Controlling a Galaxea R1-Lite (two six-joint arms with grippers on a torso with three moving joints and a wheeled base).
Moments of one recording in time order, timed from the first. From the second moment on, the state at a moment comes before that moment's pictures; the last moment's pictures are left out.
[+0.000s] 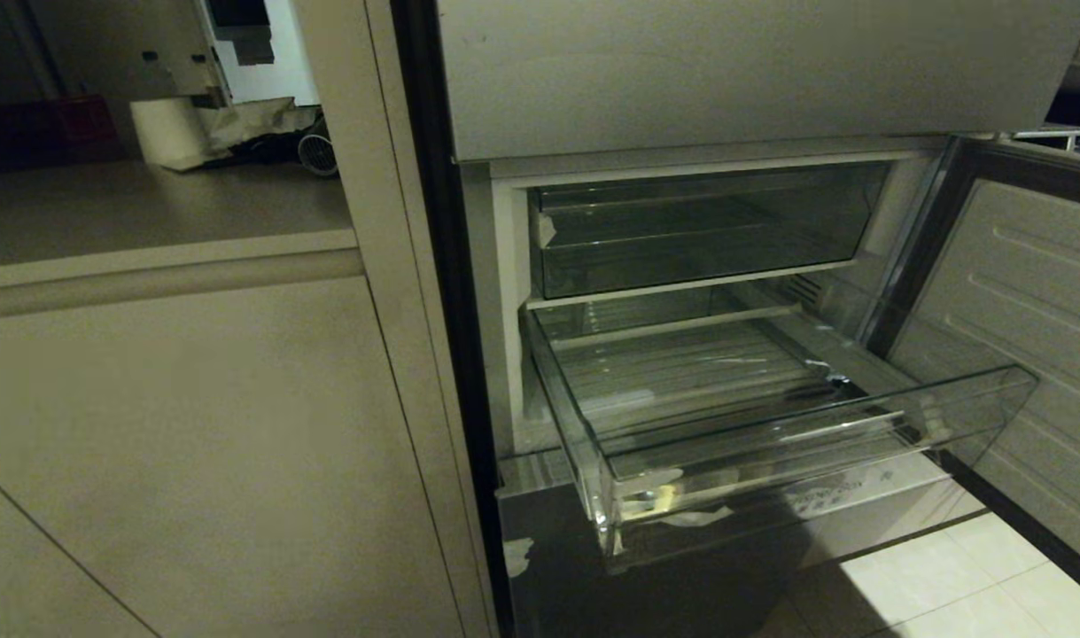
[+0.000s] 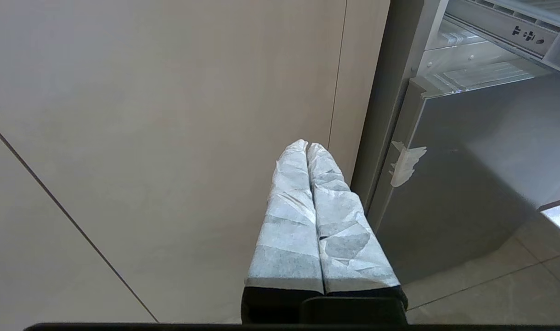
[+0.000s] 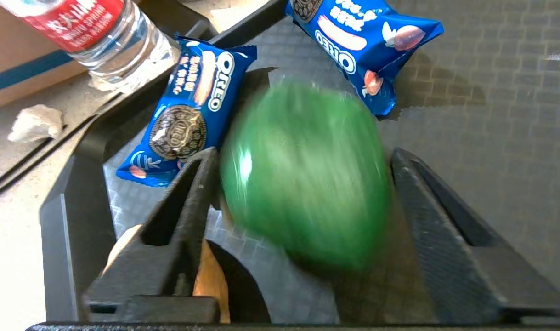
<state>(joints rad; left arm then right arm) 0.00 0.00 -0.01 0.02 0.00 0.00 -2.28 2.27 -1.57 -0.21 0.51 0.11</state>
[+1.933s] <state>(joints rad) 0.00 0.00 -0.01 0.02 0.00 0.00 -1.23 1.07 -1.24 -0.27 0.62 0.52</state>
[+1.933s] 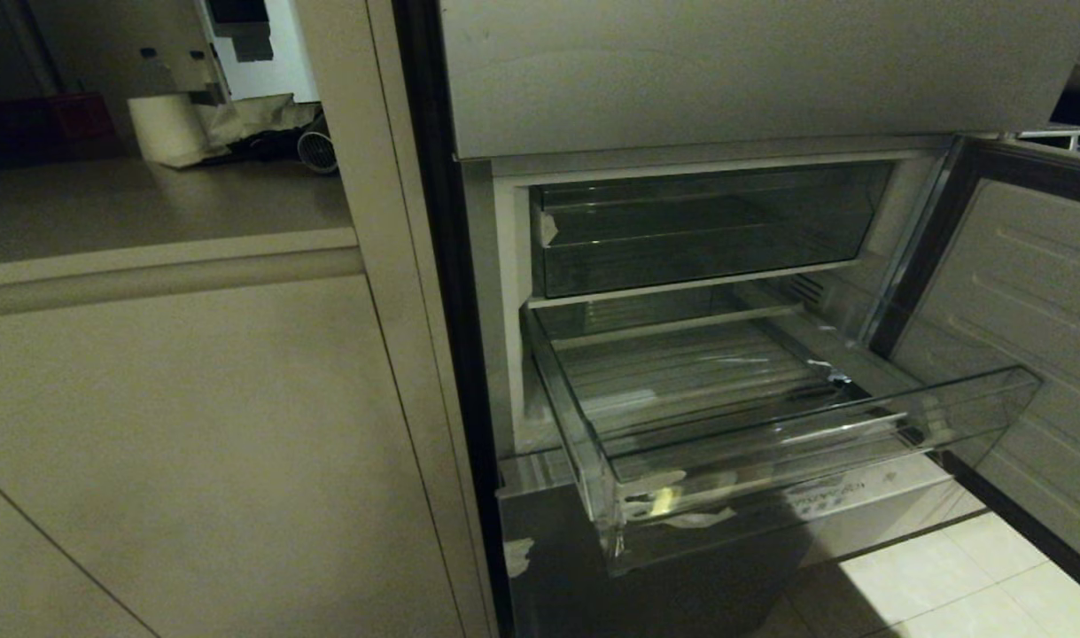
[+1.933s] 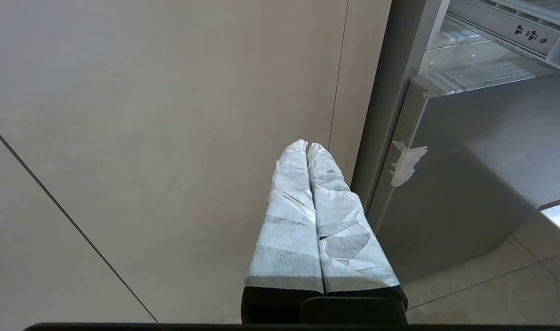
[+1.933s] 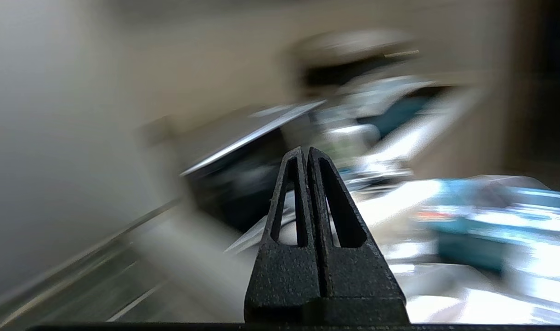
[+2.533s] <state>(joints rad) 0.00 0.00 -0.01 0.02 0.00 0.00 -0.06 0.76 -0.93 -0.08 -0.02 0.22</state>
